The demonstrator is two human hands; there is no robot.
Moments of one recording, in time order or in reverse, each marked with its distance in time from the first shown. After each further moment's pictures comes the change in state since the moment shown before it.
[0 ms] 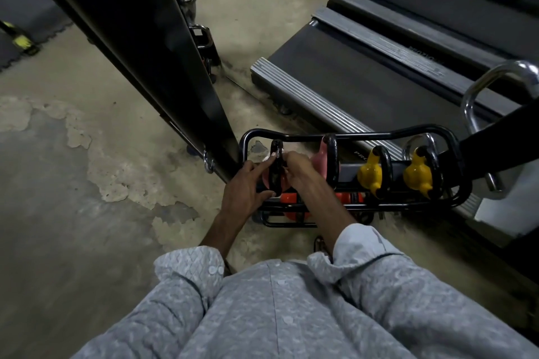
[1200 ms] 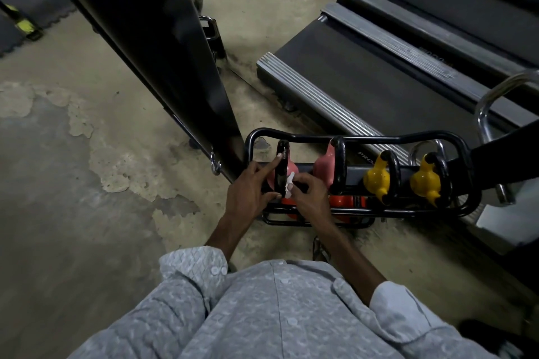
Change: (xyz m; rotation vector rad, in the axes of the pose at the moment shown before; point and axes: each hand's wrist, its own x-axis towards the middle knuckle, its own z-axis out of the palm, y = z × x) left_hand -0.002 0.002 0.000 0.023 0.028 -0.021; right_hand -0.011 0.071 -0.049 -0.531 0.006 -0.686
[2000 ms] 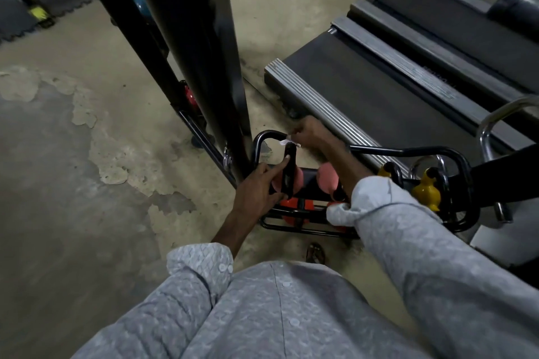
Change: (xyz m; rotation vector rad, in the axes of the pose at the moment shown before) left_hand 0.000 0.003 0.001 -0.078 -0.032 -0.023; right_hand 0.153 -0.088 -0.013 -0.717 -0.431 -0.203
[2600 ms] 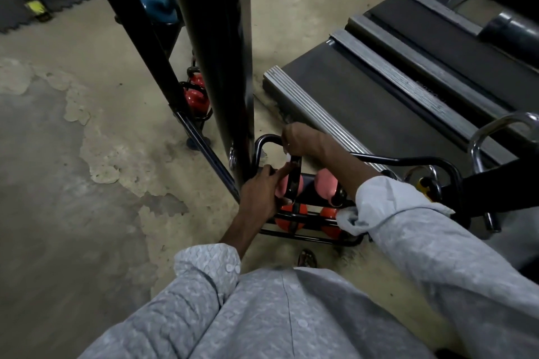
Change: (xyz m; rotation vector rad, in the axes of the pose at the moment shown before) left_hand 0.000 0.012 0.003 0.151 0.063 0.014; right_hand -0.004 -0.047 0.000 -0.571 -0.188 -0.104
